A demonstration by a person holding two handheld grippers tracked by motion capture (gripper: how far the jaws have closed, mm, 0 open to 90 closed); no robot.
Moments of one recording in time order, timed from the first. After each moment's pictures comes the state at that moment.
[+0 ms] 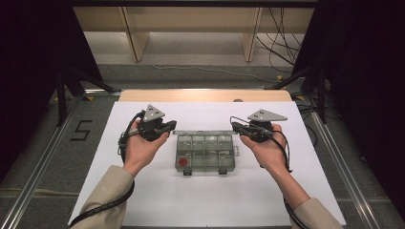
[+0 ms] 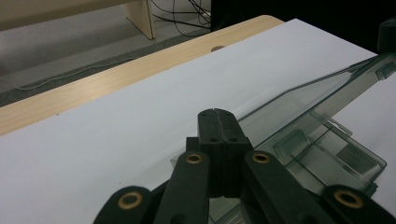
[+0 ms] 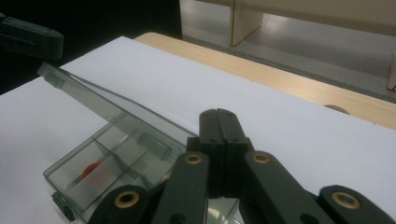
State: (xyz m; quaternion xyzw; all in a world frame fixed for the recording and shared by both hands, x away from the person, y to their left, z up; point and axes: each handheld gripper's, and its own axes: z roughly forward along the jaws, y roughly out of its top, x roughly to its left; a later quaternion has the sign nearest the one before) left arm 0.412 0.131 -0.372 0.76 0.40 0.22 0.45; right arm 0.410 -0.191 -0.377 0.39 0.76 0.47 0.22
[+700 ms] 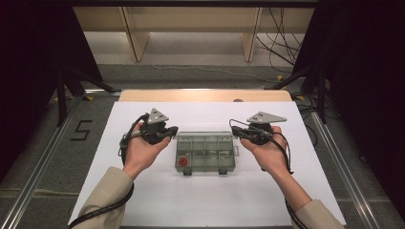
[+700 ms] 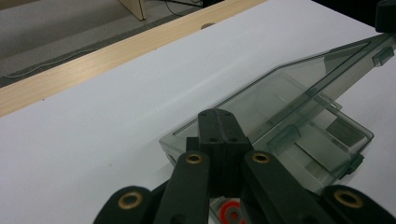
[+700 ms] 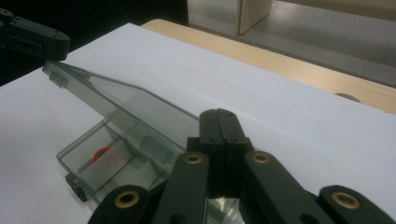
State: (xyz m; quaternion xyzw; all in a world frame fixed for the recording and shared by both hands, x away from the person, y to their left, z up) left arm 0.406 0.127 -0.373 0.80 0.39 0.20 0.42; right arm 0.403 -0.191 -0.377 0.40 0.77 0.46 0.20
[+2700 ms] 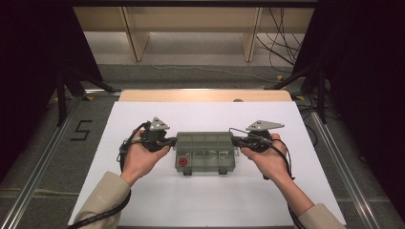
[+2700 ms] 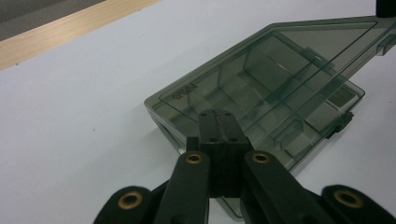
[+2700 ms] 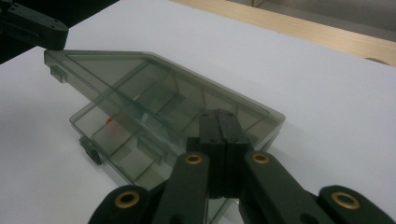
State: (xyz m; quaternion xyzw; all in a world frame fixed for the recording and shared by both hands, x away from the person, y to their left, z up) left arm 0.395 0.131 -0.386 0.83 0.38 0.17 0.36; right arm 0.394 -0.194 -0.395 0.39 0.80 0.43 0.16
